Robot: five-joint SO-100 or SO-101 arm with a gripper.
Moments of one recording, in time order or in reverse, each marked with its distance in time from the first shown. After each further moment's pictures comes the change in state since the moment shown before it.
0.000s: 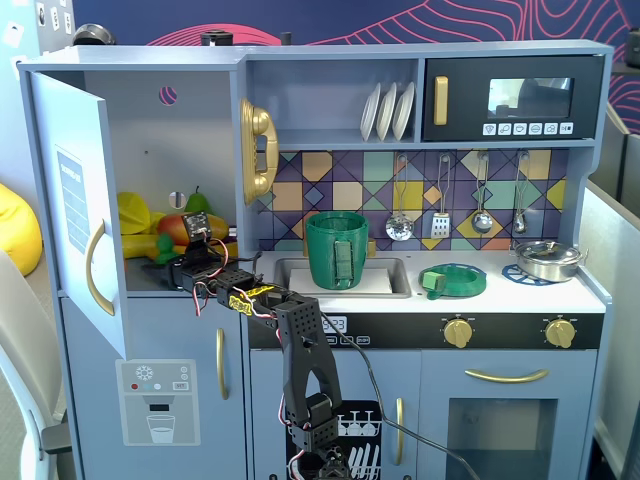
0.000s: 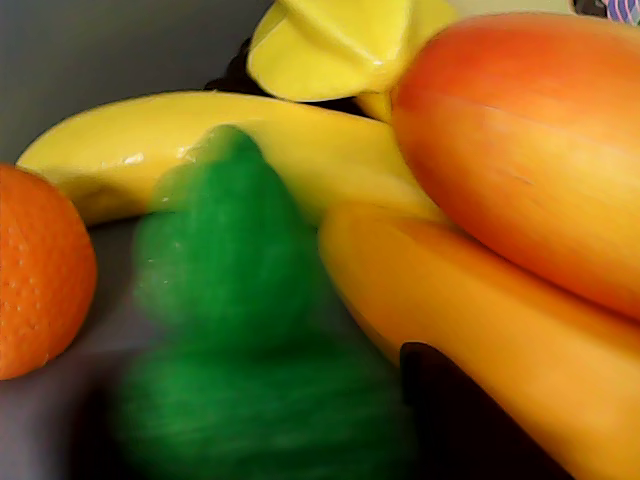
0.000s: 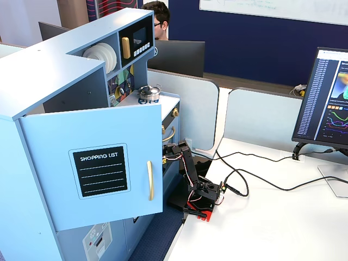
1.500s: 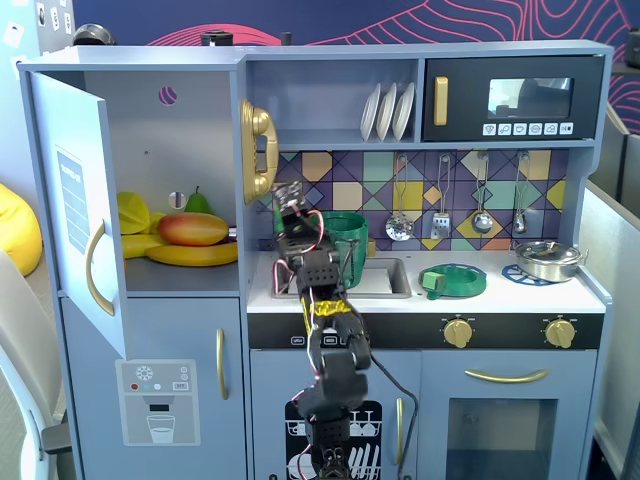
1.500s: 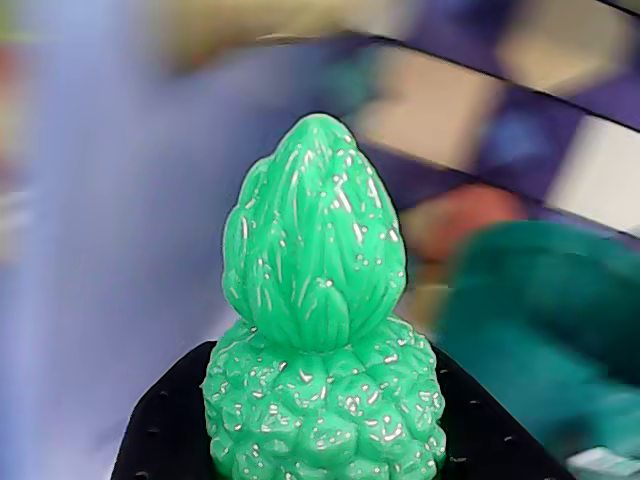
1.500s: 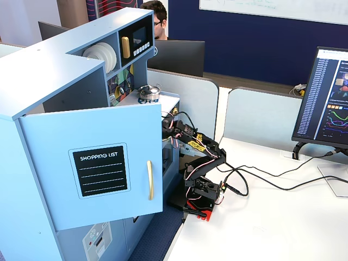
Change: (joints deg) arm 28.5 60.8 28.4 32.2 -12.6
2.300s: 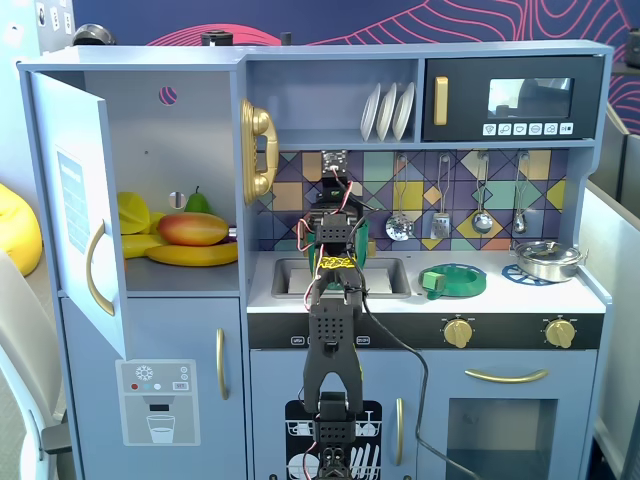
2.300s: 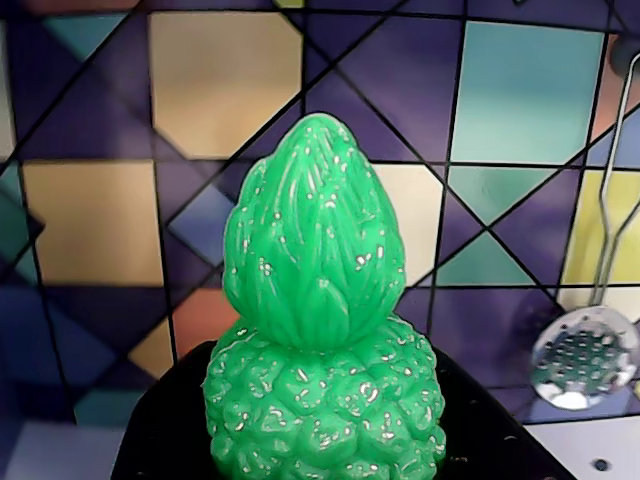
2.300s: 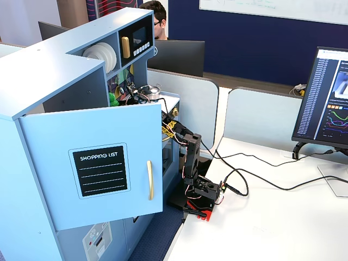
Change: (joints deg) arm 14.4 -44.6 -43.2 -3.0 12.7
